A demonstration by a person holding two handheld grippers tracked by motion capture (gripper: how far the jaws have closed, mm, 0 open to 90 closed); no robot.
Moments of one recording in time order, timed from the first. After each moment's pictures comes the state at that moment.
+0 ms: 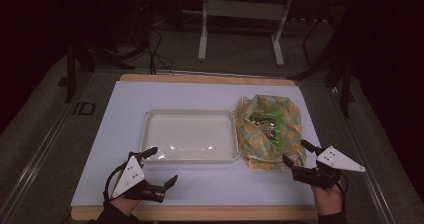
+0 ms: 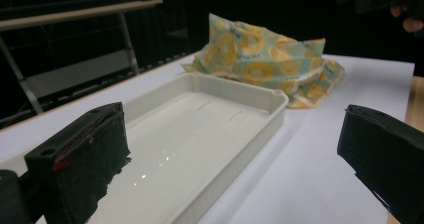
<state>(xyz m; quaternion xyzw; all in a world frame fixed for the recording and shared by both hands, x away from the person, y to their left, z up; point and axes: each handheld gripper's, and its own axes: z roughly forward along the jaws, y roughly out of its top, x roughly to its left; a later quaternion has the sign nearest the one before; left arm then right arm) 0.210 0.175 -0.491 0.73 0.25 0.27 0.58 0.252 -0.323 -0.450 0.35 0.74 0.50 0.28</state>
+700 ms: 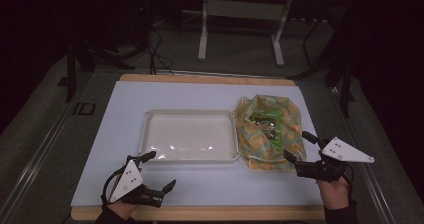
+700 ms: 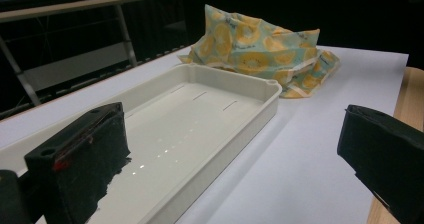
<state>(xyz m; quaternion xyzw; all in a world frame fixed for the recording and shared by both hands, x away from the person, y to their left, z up) 0.200 0.179 -0.491 0.74 0.25 0.26 0.57 0.258 -0.321 -0.414 0.30 0.75 0.52 0.27</state>
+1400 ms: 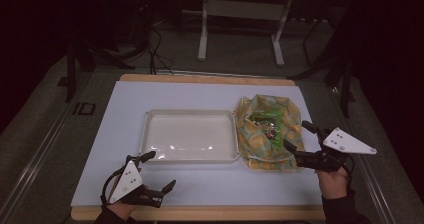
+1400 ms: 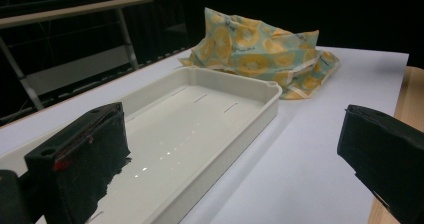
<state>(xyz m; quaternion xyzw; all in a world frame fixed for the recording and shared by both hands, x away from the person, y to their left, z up) 0.199 0.178 -0.490 0.74 0.25 0.27 0.56 0.271 -0.315 -0.395 0.28 0.74 0.54 0.29</state>
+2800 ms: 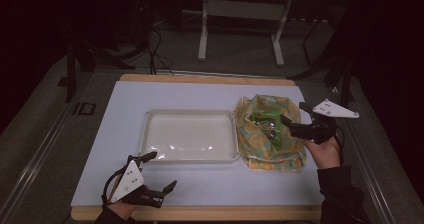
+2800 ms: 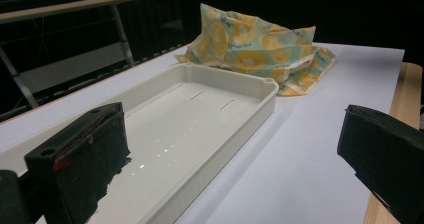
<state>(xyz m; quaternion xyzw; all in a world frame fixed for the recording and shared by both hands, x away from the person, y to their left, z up) 0.200 0.177 -0.490 0.74 0.24 0.26 0.56 0.350 -0.315 -0.394 0.36 0.75 0.49 0.28</state>
